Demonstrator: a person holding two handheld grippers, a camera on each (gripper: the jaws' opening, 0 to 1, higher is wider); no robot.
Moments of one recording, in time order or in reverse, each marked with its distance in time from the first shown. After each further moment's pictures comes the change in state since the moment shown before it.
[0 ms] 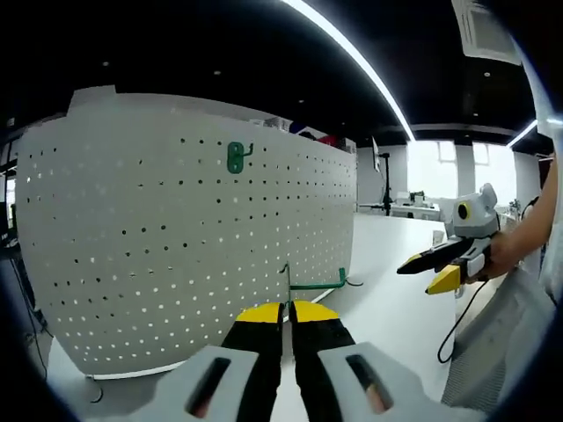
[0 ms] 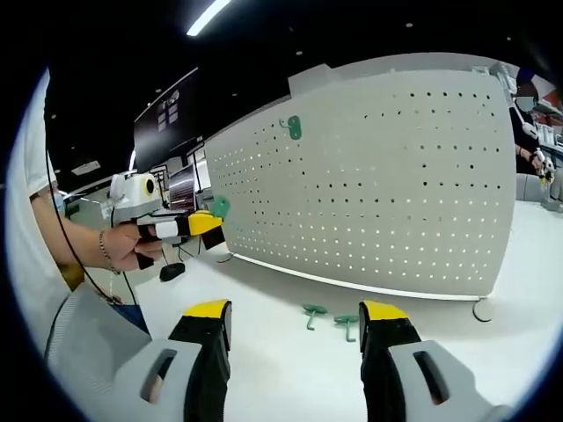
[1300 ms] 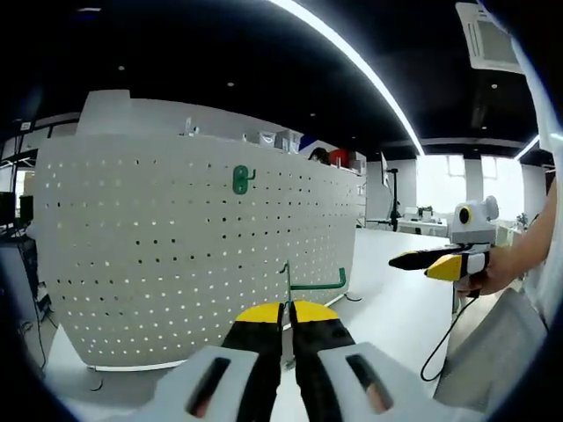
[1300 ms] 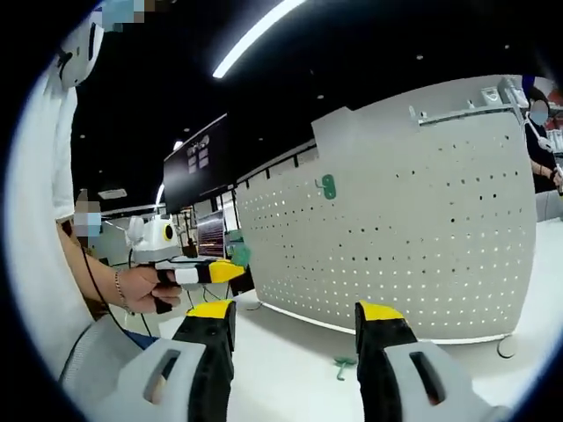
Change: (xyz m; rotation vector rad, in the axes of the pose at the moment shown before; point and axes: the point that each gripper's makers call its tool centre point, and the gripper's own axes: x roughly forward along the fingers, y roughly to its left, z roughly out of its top) left arm -0.016 -0.006 0.014 -0.037 -0.052 0.047; right arm -0.004 0.038 0.061 -0.016 -0.239 0.150
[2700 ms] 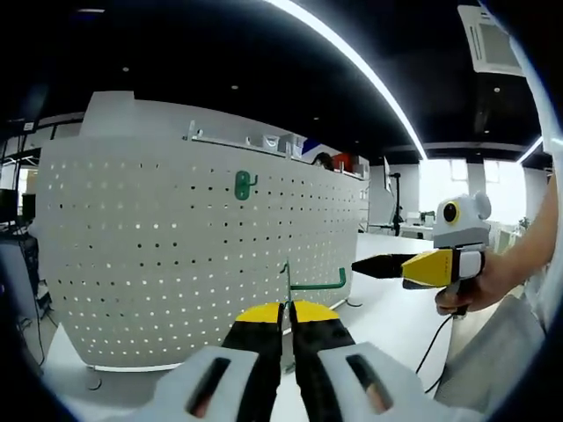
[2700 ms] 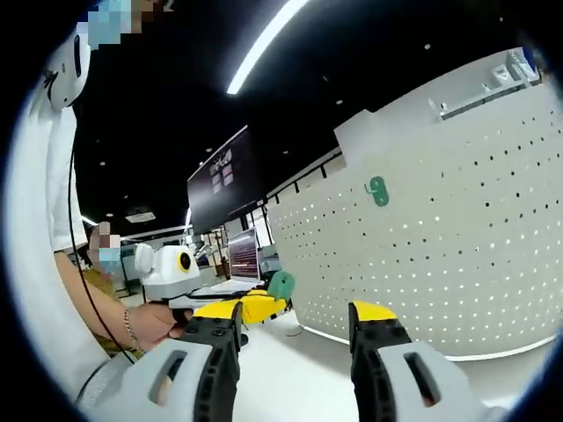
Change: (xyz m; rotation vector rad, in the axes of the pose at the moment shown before) left arm 0.000 -0.002 0.006 -0.011 -0.021 0.013; right arm 0.070 0.047 0.012 0.092 -0.059 0.163
